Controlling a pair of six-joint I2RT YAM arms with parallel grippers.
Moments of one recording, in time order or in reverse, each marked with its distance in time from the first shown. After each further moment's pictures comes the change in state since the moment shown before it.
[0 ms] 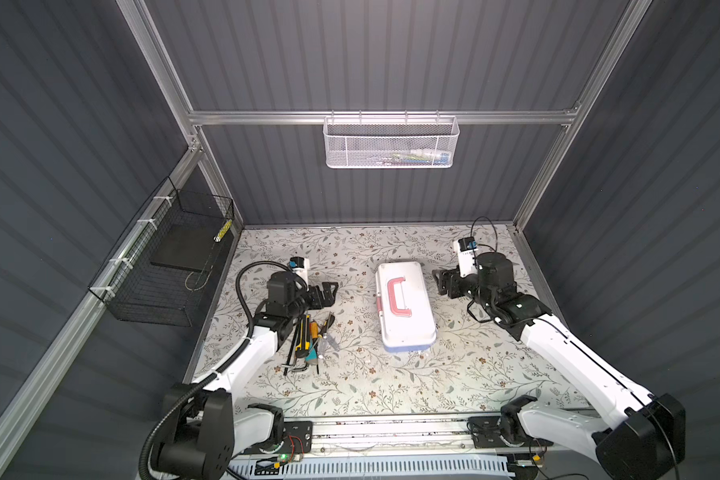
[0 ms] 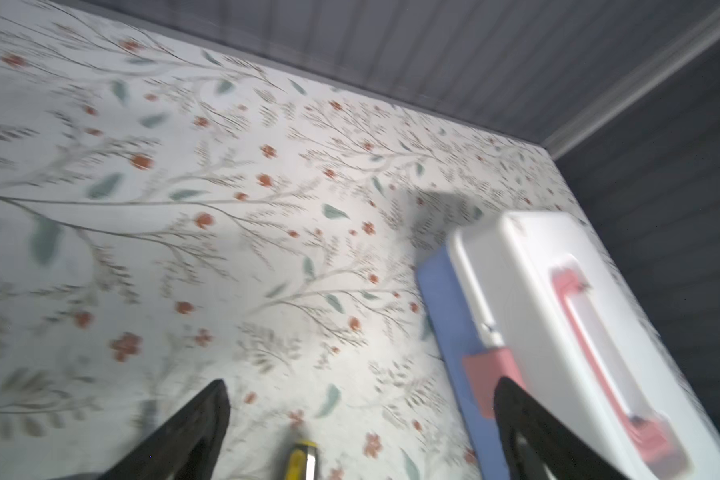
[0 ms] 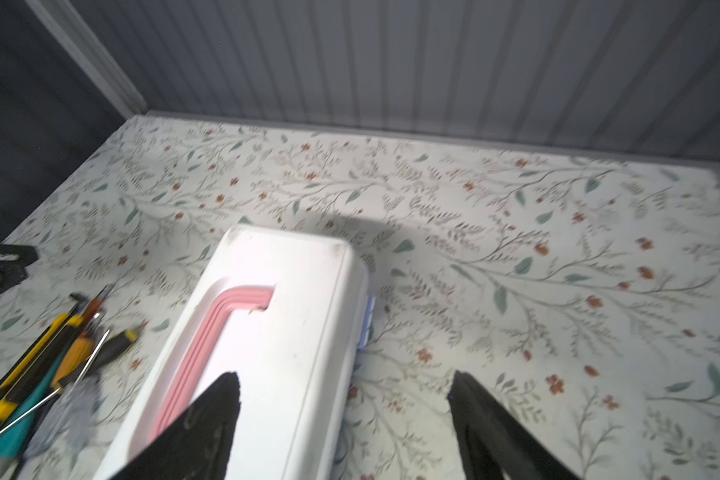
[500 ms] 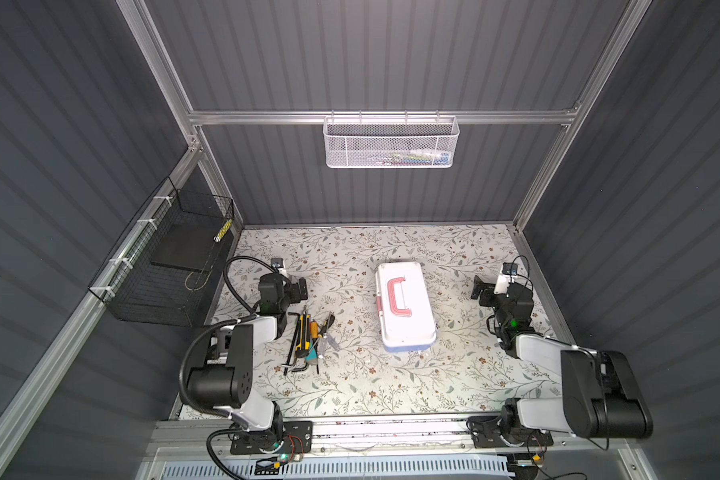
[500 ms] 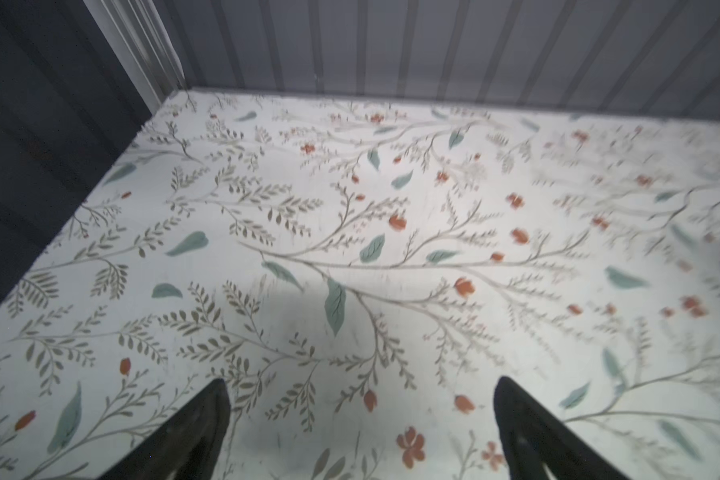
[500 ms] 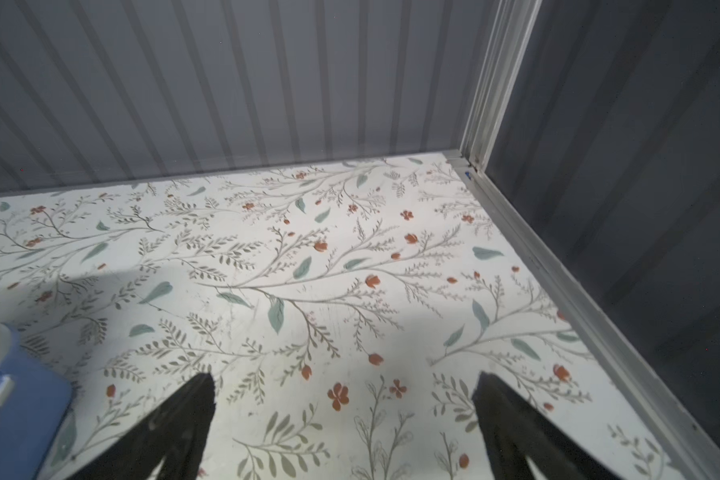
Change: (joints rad) left arm 0.227 0.312 -0.018 0.413 -0.328 0.284; right arm -0.442 0.169 -0.499 0.950 0.106 -0.146
